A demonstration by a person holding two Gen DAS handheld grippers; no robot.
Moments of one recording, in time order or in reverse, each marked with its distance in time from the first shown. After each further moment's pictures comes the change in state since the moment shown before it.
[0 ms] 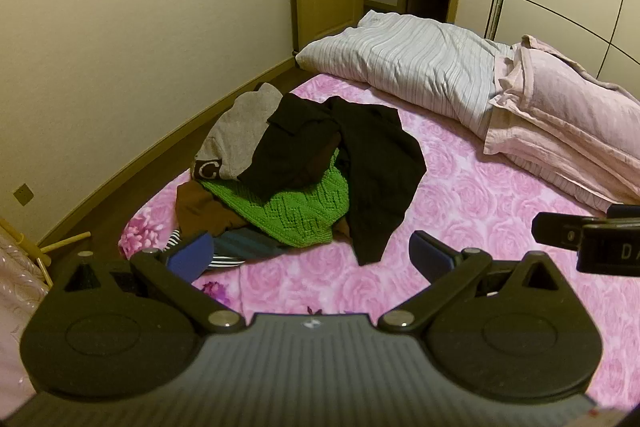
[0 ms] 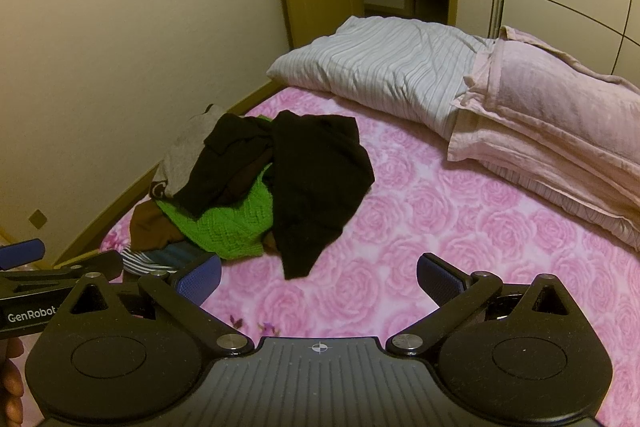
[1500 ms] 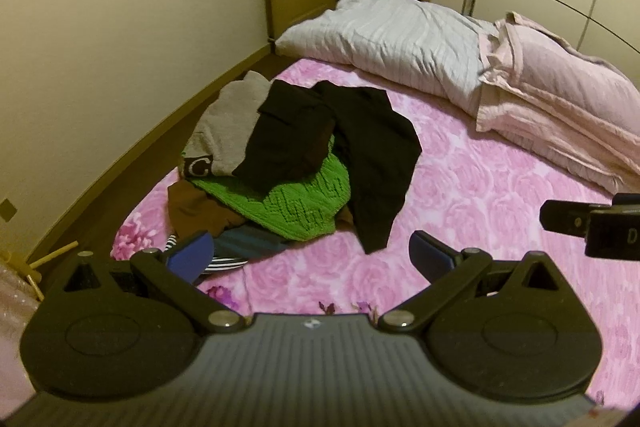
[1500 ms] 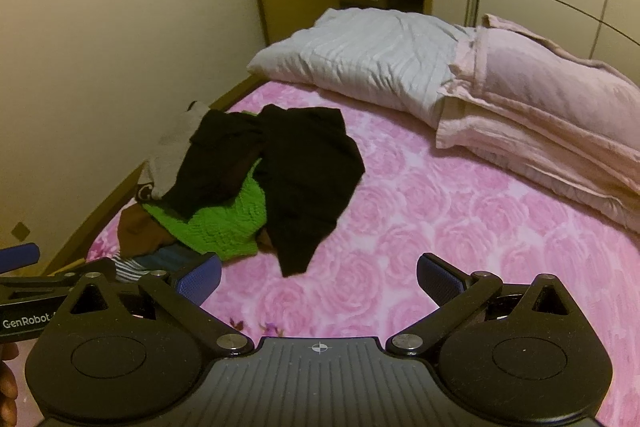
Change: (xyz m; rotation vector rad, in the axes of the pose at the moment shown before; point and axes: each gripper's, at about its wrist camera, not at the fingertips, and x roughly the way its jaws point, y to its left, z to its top) left arm 0.029 0.035 0.006 0.088 0.053 -0.083; right arm 0.014 0.031 -0.012 0.062 0.022 -0.085
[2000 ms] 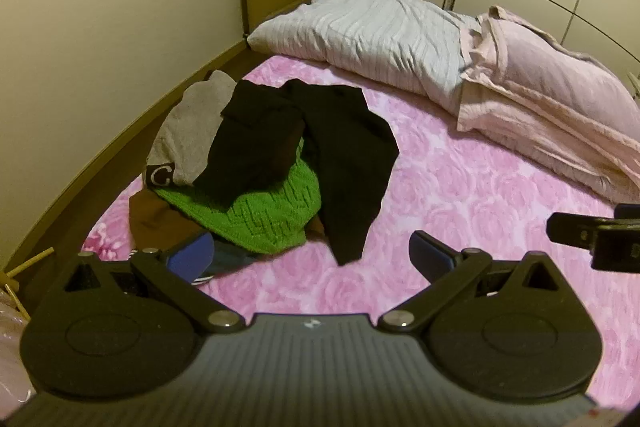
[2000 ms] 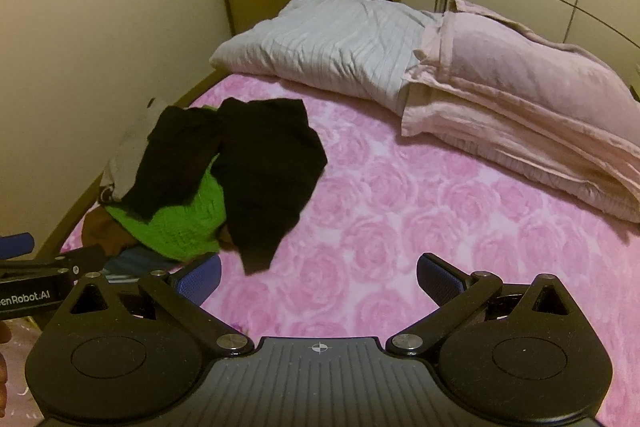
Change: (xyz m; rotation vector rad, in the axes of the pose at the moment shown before) left arm 0.041 -0.023 0.024 0.012 0.015 -0.064; right arm 0.023 -0.031 0.010 0.029 0.021 -0.069
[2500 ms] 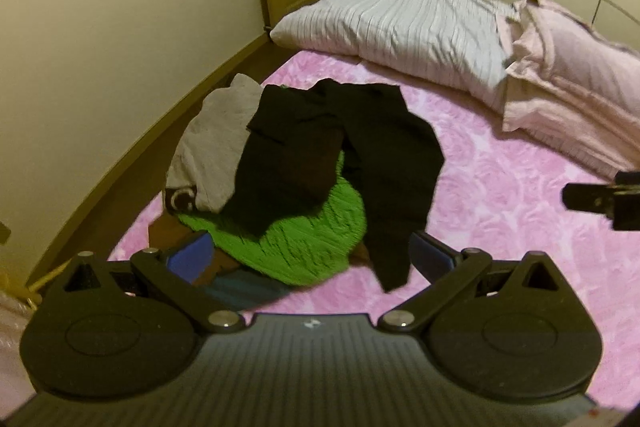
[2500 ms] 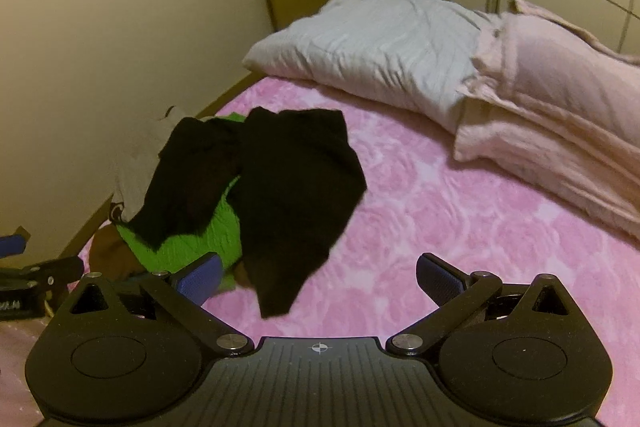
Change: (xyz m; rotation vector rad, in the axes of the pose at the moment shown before) left arm 0.075 0.030 0.048 0.065 0.041 0.073; right arm 0.094 -0.016 0.057 -0.060 0.008 0.145
